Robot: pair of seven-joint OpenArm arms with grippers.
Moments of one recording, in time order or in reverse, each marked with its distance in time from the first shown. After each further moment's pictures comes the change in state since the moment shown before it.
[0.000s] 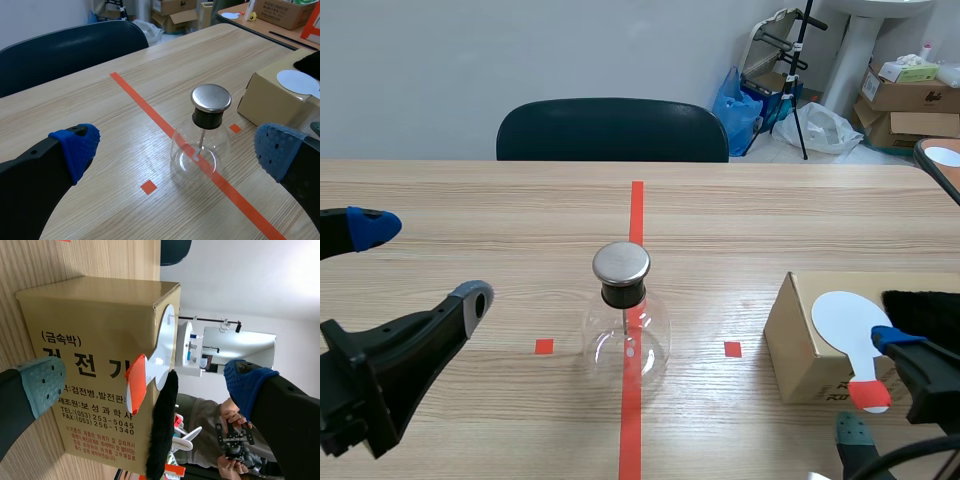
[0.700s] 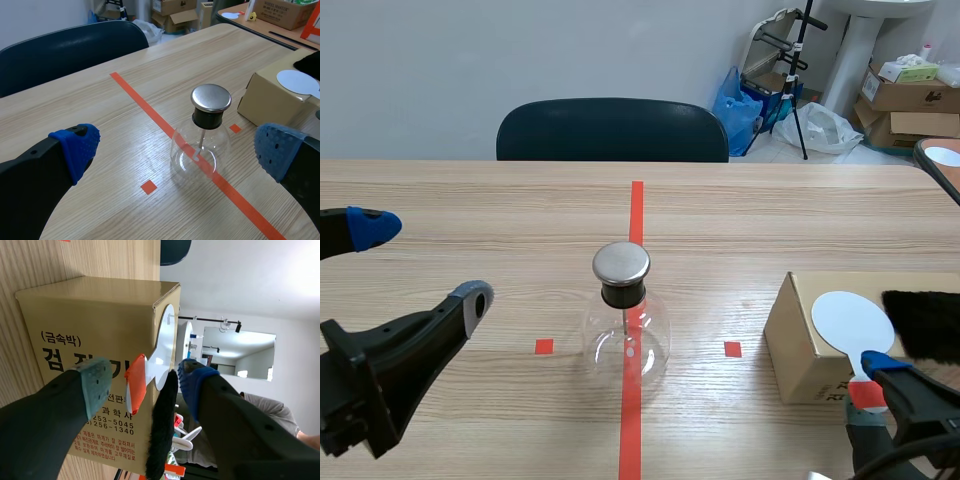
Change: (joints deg) left arm 0.0 0.0 0.0 0.0 0.0 0.0 0.0; right arm 0.0 0.0 0.0 0.0 0.0 0.0 0.0
